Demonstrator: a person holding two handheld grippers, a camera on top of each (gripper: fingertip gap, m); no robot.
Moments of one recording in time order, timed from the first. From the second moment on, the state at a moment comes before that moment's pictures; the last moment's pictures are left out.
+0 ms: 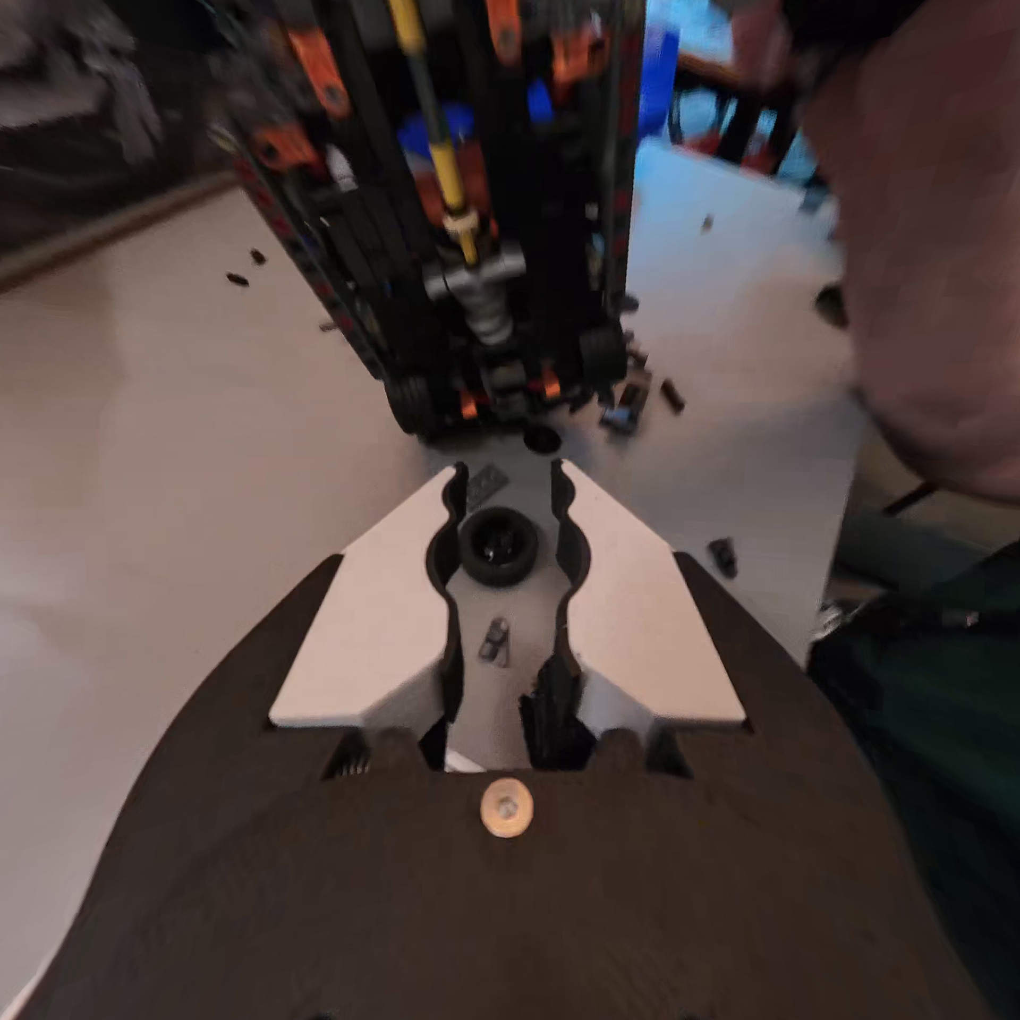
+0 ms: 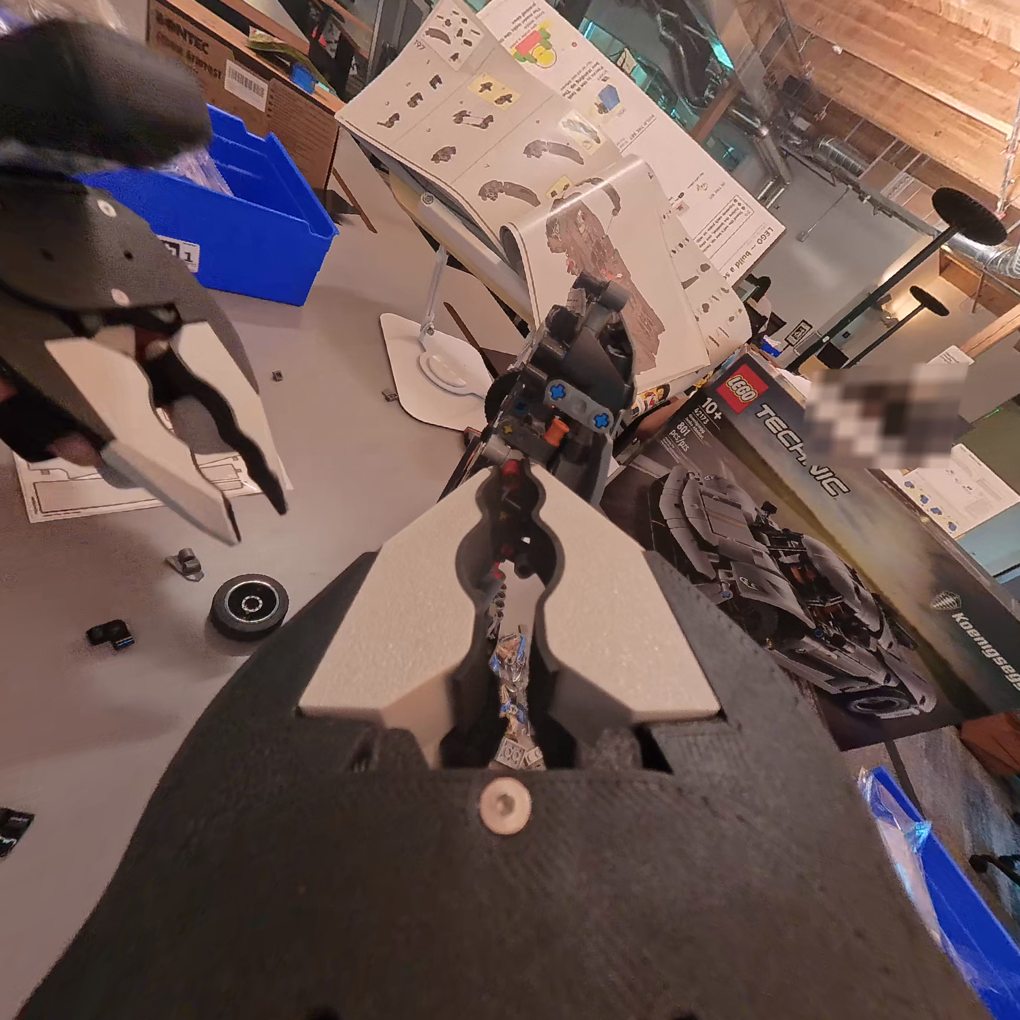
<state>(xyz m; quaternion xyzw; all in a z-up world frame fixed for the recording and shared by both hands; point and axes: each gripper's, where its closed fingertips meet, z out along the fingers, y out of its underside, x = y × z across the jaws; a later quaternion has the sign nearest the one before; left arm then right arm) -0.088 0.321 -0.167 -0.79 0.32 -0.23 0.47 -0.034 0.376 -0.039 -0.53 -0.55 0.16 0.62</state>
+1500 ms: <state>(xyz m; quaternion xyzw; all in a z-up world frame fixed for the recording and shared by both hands) -0.106 0.372 -0.067 -0.70 0.30 -0.12 0.63 -0.018 0.380 -0.037 -0.54 -0.66 0.20 0.48</state>
